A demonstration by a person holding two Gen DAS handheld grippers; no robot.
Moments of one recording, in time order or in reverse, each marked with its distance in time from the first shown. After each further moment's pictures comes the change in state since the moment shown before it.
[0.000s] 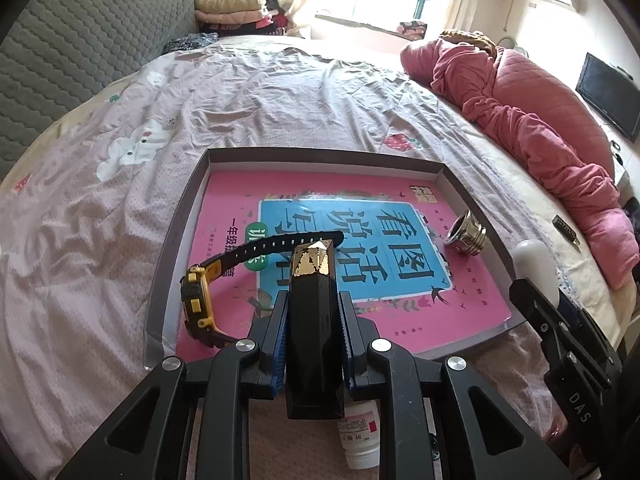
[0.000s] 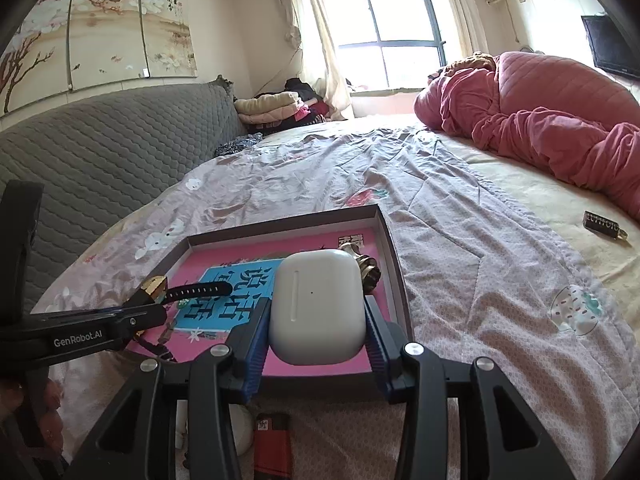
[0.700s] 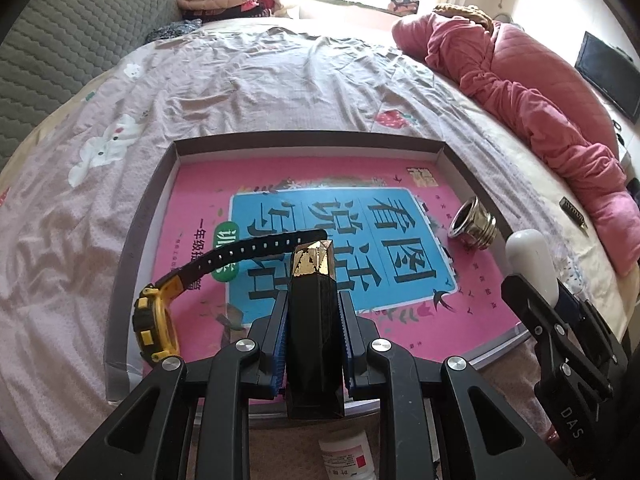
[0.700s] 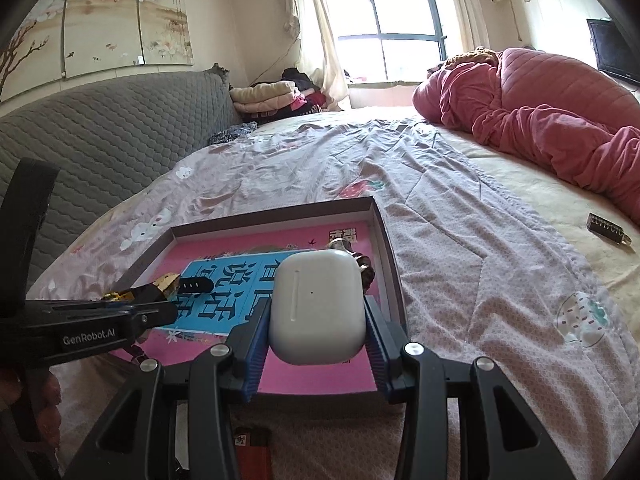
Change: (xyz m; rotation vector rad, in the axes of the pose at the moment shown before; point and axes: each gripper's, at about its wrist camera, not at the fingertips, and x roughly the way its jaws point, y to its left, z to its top) left arm 0.036 -0.021 0.012 0.047 0.082 0.002; right arm 0.026 -0.003 0.001 -0.023 0.053 -0.017
